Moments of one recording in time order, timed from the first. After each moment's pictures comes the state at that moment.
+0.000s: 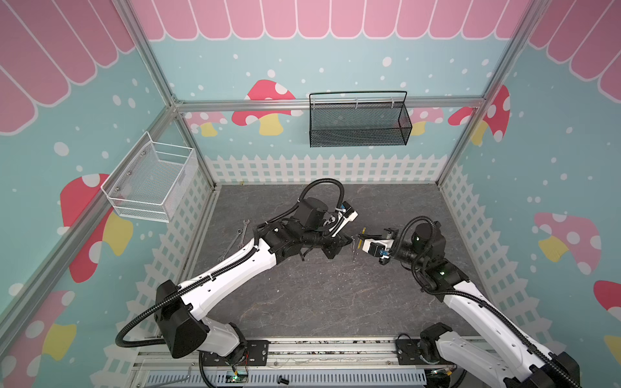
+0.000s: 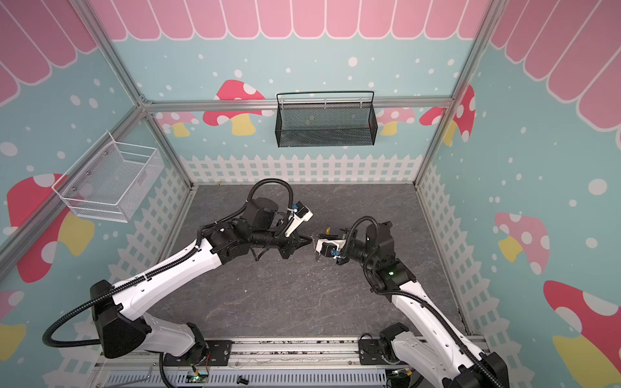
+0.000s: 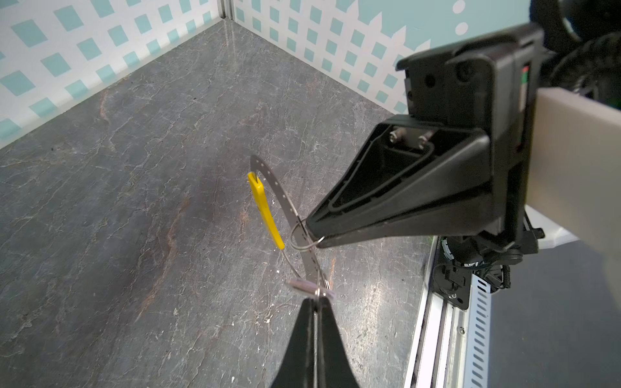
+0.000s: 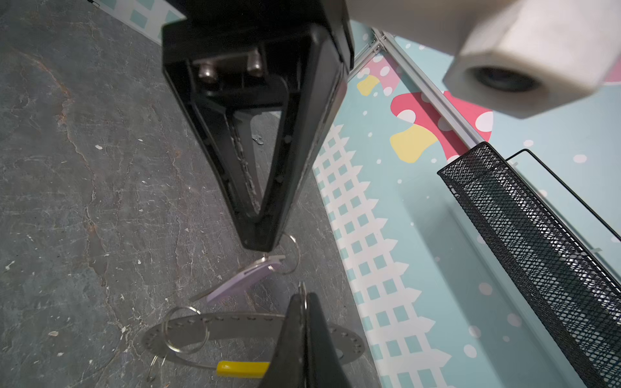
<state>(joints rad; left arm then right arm) -0.80 1.45 1.38 -0.56 0.35 -0.01 0.42 0.93 0.70 0.01 -0.57 -0.94</state>
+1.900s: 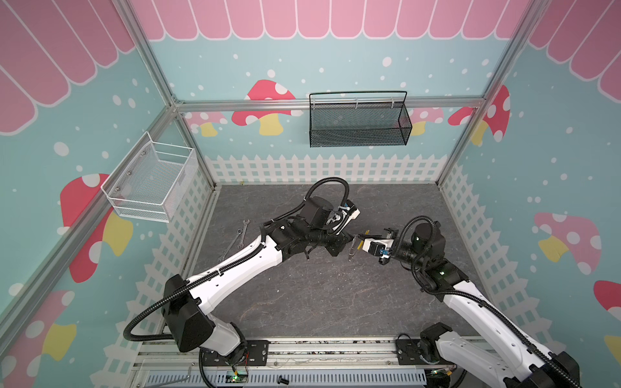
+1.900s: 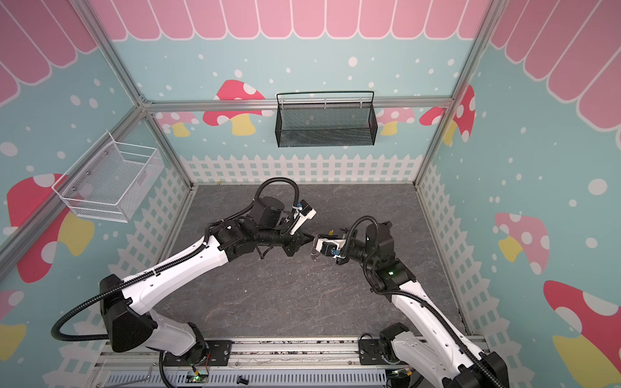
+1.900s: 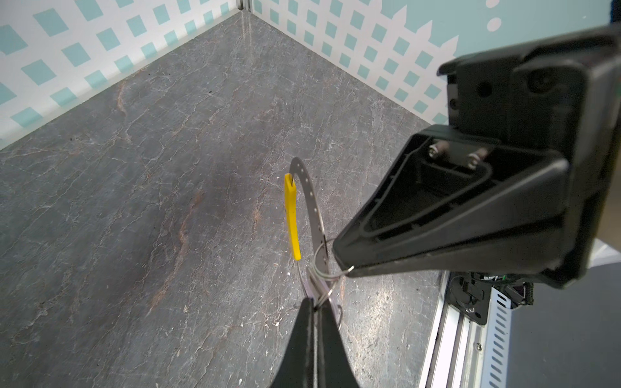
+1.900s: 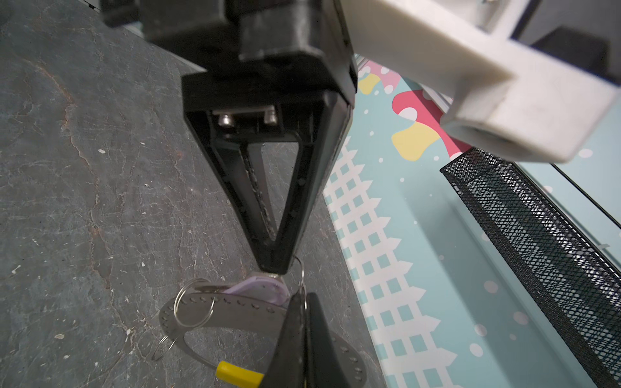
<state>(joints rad) -0.81 1.50 1.42 -0.56 0.29 -0.03 0.42 0.93 0.70 0.01 -0.58 -0.92</state>
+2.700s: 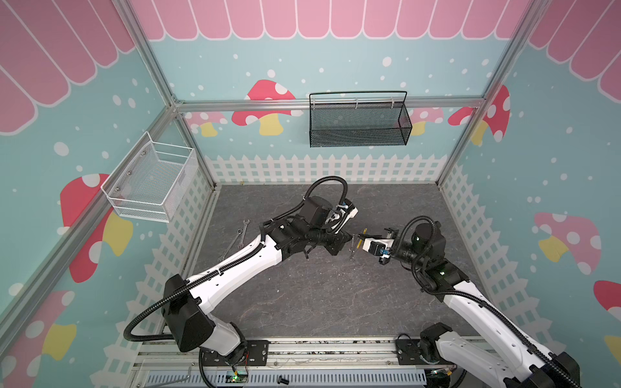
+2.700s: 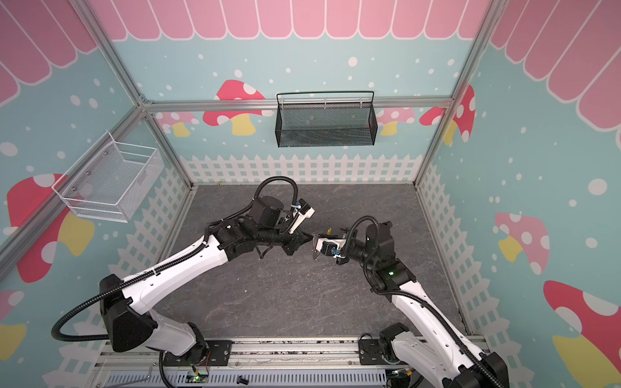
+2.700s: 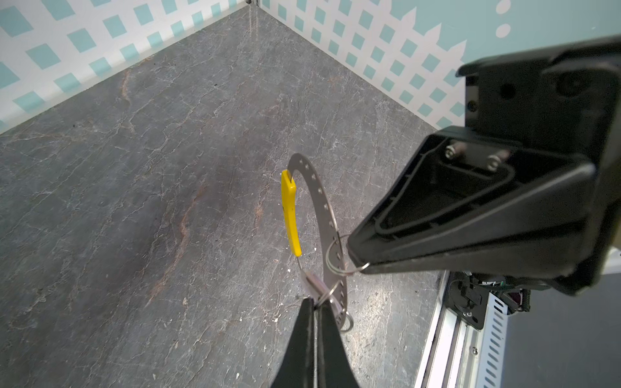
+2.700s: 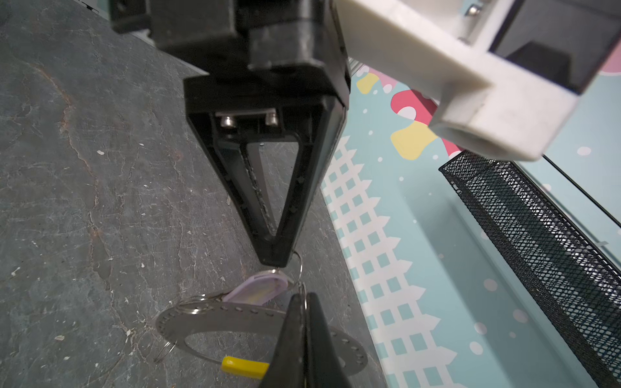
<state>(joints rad) -0.80 1.50 1.42 -0.57 0.28 -0.06 0.42 0.93 0.70 0.01 -0.57 -0.91</state>
